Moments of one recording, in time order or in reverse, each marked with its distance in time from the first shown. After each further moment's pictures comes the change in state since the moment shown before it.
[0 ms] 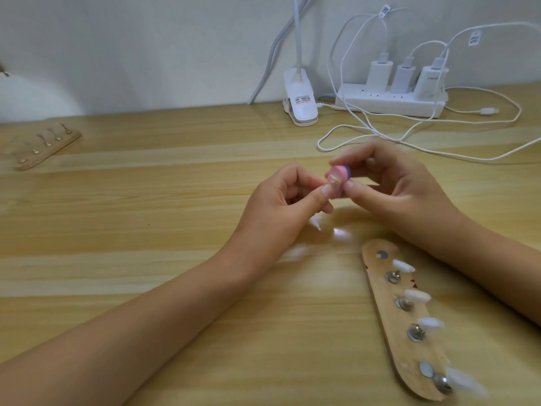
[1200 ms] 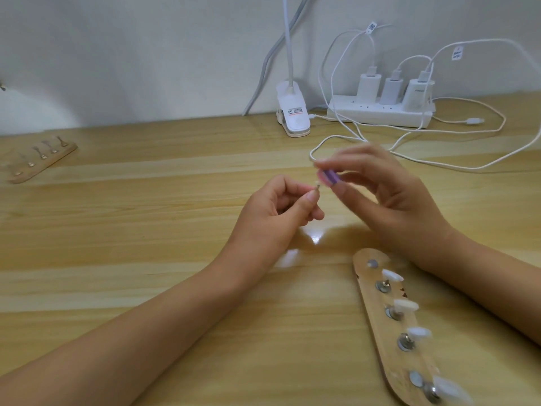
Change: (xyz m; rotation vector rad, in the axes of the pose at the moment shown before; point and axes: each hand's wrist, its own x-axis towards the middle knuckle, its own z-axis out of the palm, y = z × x) left_hand 0.003 -0.003 0.000 -0.053 0.008 -0.021; right_hand 0.005 0.008 -0.003 -0.240 0.010 -0.250
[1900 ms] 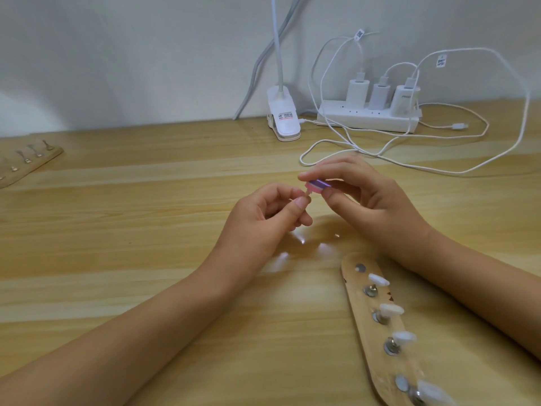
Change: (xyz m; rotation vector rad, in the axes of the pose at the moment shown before) left_hand 0.000 0.002 0.000 0.025 -0.003 -0.018; right_hand 0.001 -0.003 0.000 0.058 -0.047 0.106
